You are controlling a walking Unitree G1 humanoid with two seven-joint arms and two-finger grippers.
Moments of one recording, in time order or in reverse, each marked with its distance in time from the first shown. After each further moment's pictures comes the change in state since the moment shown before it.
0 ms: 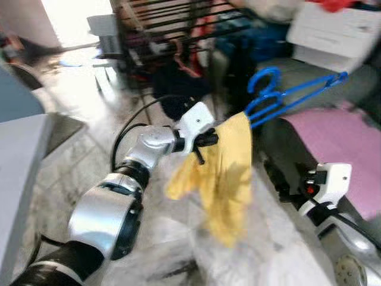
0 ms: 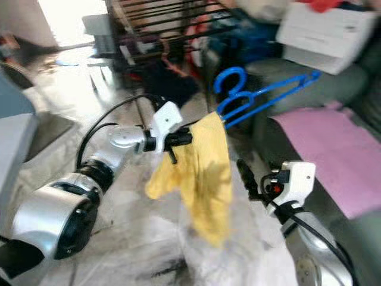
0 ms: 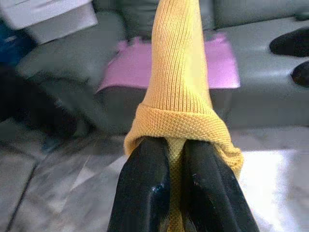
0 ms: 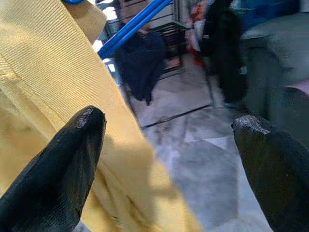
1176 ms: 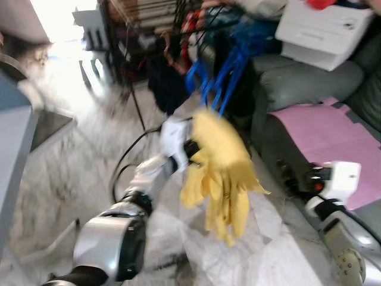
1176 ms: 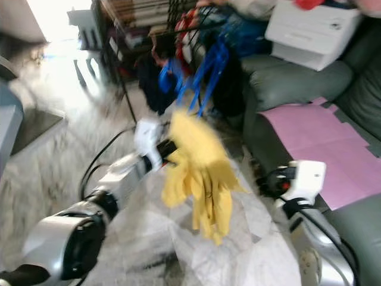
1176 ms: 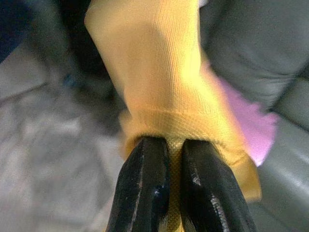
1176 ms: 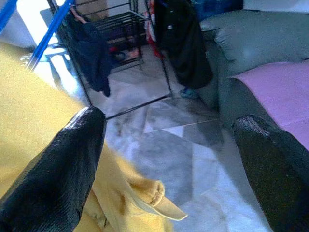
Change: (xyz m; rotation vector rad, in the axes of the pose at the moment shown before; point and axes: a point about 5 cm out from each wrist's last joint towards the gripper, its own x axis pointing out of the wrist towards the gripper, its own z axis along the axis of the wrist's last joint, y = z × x) left arm -0.019 -0.012 -0.073 -0.607 -0.073 0.490; right arm 0.005 -0.022 -0.001 -0.038 0.004 -0.160
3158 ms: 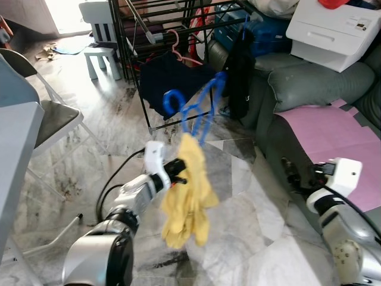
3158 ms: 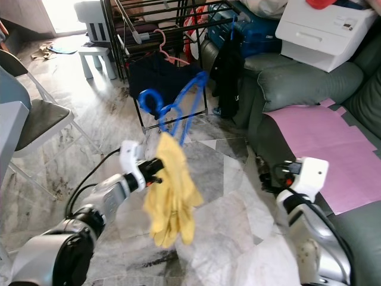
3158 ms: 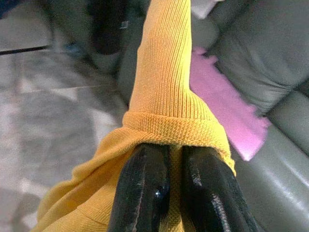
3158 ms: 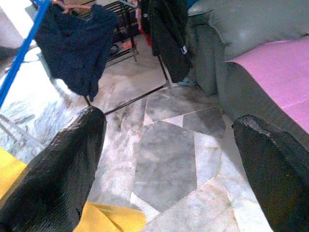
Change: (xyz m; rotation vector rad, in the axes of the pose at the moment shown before) left arm -0.034 0.024 -0.042 -0.174 0.043 0.005; right arm 0.012 -0.004 -0.007 0.086 0.049 -0.053
